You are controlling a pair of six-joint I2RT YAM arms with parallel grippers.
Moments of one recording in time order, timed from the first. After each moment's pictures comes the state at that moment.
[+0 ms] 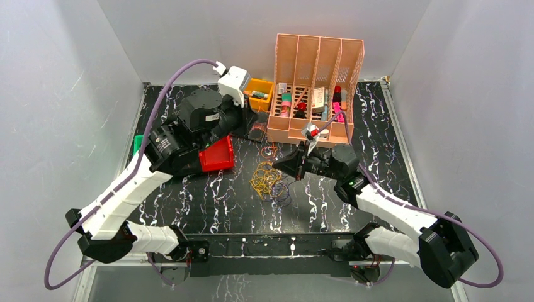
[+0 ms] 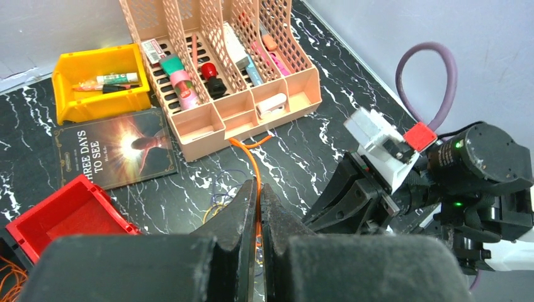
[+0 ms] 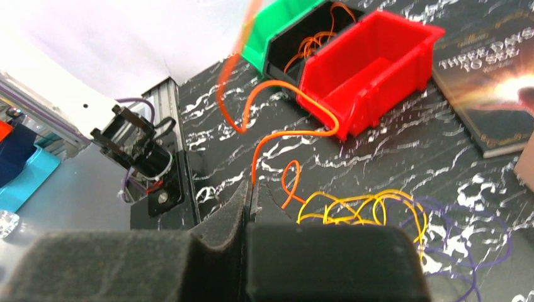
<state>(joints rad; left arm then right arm) -0.89 1.26 1.67 -0.70 -0.19 -0.23 0.66 1.06 0.53 0.54 -0.62 0.40</state>
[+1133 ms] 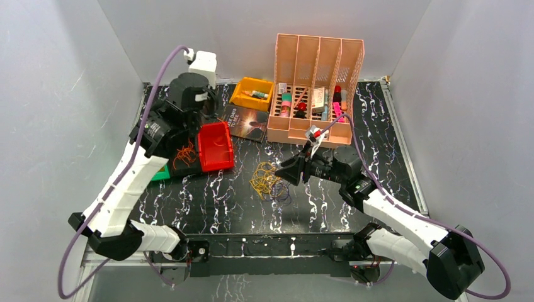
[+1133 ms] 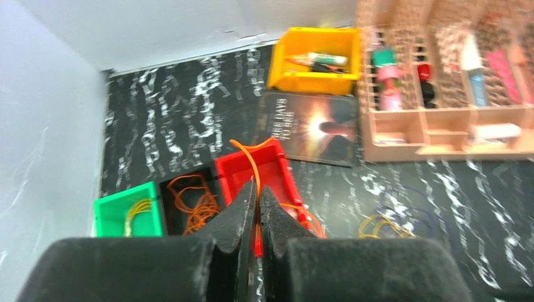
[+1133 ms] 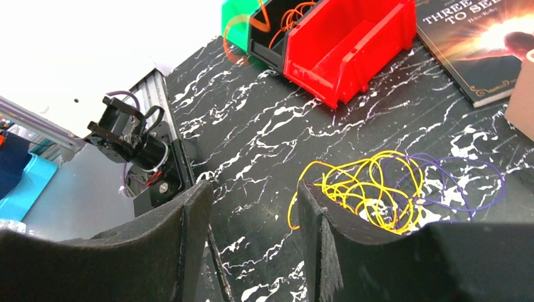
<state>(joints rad) -0.73 1.31 1.78 -0.90 -0.59 -0.09 0.66 0.95 0.52 0.34 -0.56 0.41</state>
